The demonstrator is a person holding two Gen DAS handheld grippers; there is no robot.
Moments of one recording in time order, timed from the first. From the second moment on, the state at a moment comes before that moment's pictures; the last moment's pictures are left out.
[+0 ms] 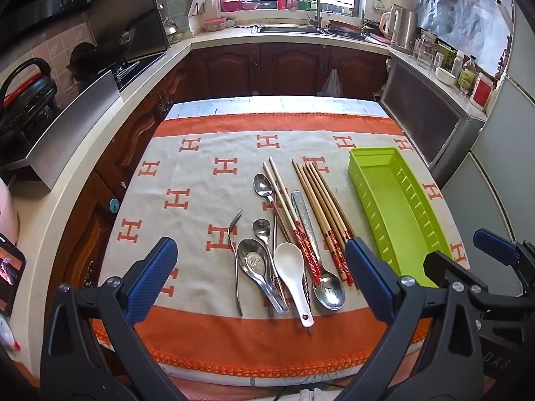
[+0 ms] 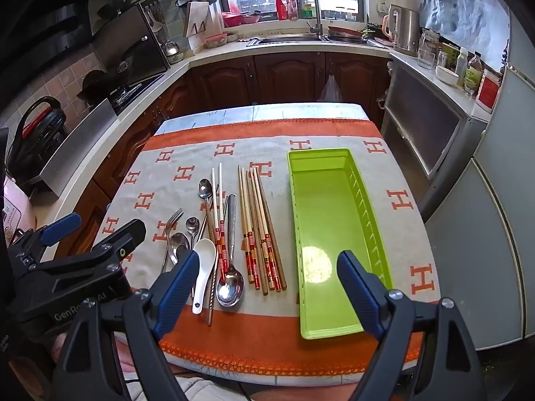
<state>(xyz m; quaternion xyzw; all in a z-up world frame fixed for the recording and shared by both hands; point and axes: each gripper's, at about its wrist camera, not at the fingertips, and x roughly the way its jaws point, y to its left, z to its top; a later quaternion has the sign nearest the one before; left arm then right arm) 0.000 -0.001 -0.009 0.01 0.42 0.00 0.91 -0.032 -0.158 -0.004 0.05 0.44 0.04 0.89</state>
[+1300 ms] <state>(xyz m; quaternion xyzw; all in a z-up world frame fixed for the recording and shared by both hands) 0.003 0.002 -0.007 0.01 0.42 0.00 0.91 -0.033 -0.155 -0.001 0.05 0.44 0.04 0.90</state>
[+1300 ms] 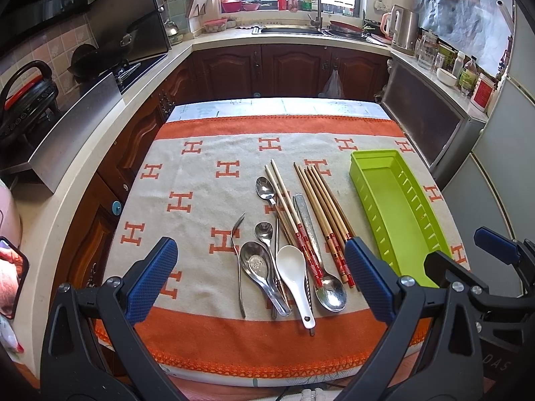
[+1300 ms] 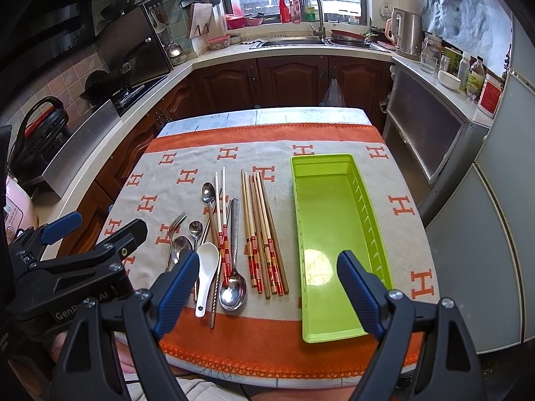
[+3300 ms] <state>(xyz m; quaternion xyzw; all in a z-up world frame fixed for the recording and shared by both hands) 0.128 0.101 -0.156 -0.06 0.59 -0.01 0.81 0.133 -0.094 -0.105 0.10 0.61 0.17 0.77</state>
